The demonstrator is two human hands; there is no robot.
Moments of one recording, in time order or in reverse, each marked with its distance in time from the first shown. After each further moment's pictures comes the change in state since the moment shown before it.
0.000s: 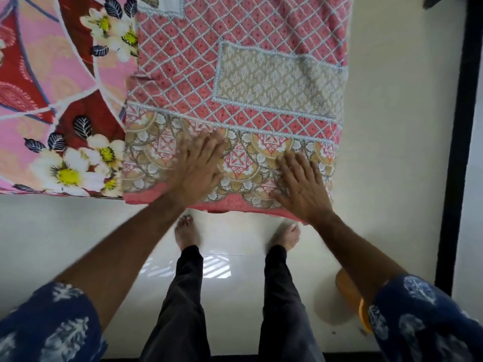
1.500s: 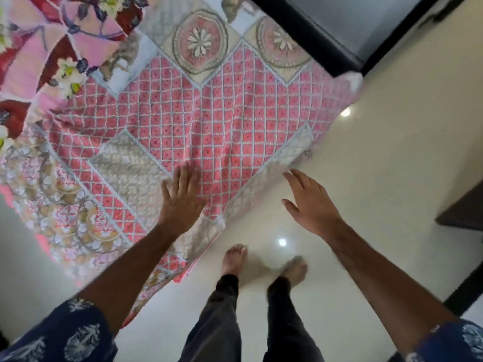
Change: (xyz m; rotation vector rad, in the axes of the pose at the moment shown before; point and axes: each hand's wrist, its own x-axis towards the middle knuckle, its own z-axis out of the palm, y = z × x) left_hand 0.389 0.236 -0.030 -0.218 -0.140 -1.042; right_hand 0.372 0.446 -0.268 -0.023 -0.182 -0.644
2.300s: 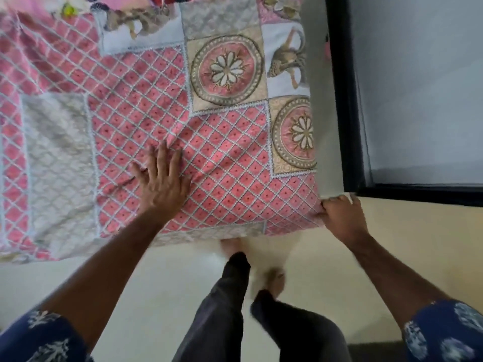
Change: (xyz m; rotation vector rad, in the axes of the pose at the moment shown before) left_hand 0.163 0.116 -0.030 -0.364 0.171 -0.699; right_hand 0.295 0.231 -0.161 -0.735 -0.244 -0.267
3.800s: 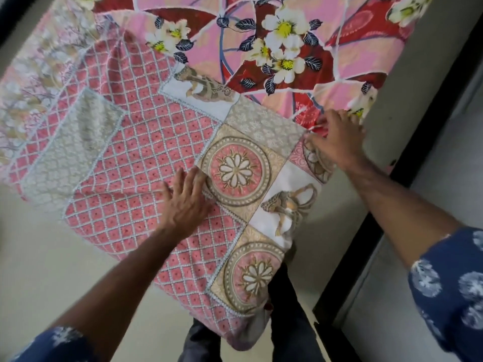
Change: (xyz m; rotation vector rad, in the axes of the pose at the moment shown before) left_hand 0.116 0.144 -0.053 -0.186 -0.078 -0.482; right_hand 0.379 -0.033 -0.354 0.247 0.302 -0.549
